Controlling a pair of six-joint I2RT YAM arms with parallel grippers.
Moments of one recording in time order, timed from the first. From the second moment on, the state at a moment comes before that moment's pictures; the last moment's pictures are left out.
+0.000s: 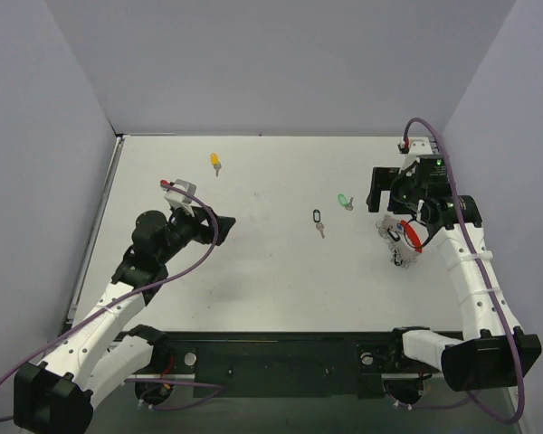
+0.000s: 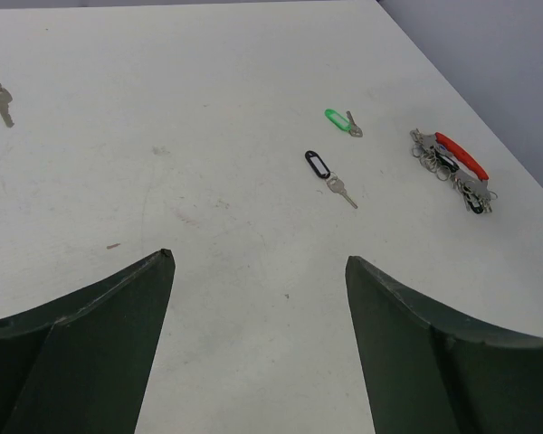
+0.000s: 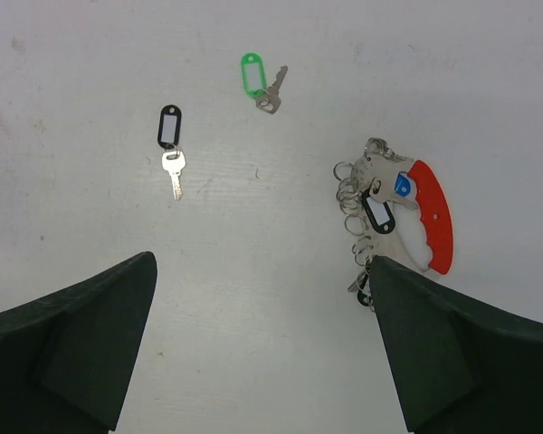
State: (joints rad) left arm -0.38 0.87 0.59 0.14 0.25 -0.32; right arm 0.08 1.17 1.20 -0.74 -0.06 0.05
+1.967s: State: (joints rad) left arm -0.34 0.84 0.59 0.15 0.32 -0.31; right arm 0.34 2.24 1.87 -1.08 -0.22 -0.19
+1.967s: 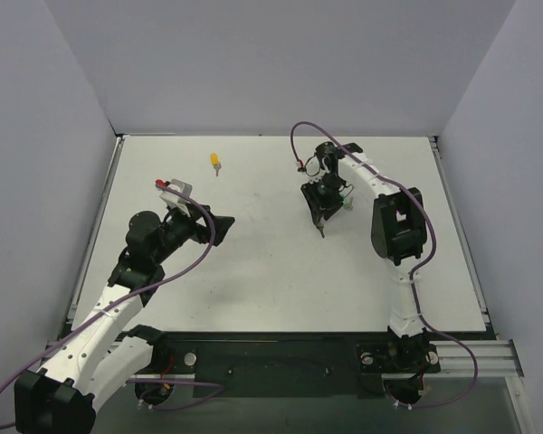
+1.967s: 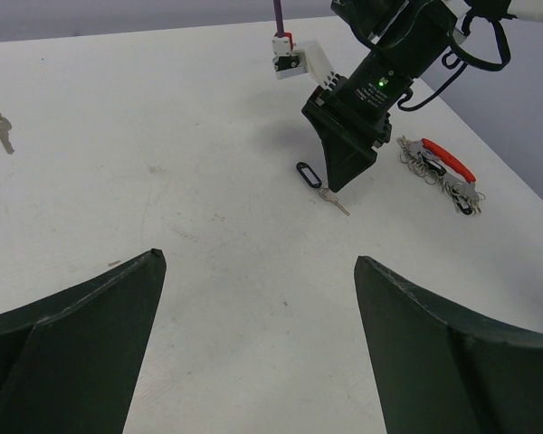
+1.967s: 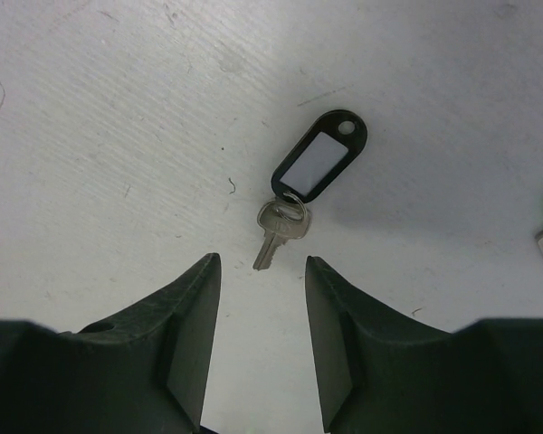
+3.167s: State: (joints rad) left arm -0.34 0.85 0.59 0.15 0.32 -0.31; right arm 0.32 2.37 1.98 -1.13 -0.24 -0.19
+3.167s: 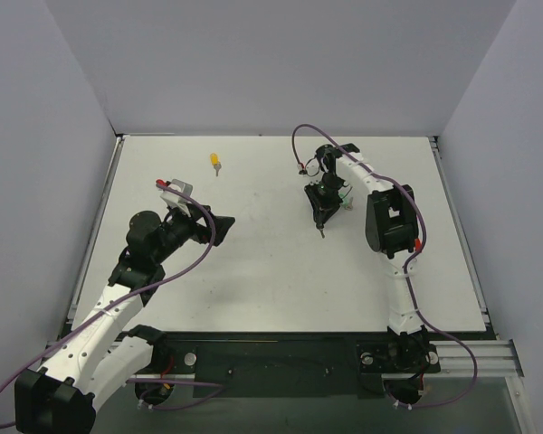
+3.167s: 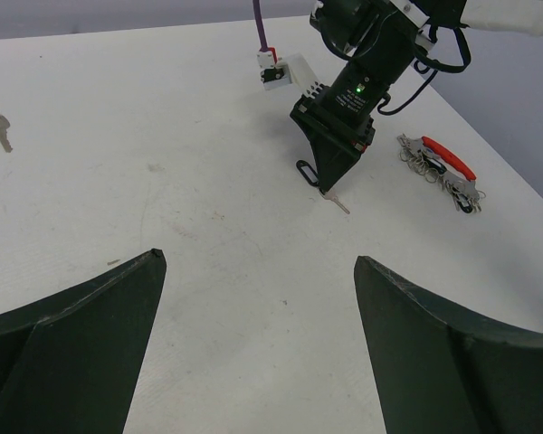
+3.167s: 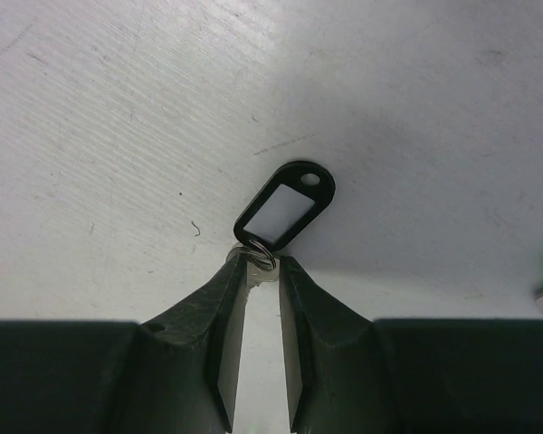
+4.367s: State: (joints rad) left arm -0.38 0.85 0.53 0.36 0.52 -0.34; right arm 0.32 1.87 1.59 -1.08 -0.46 -0.45
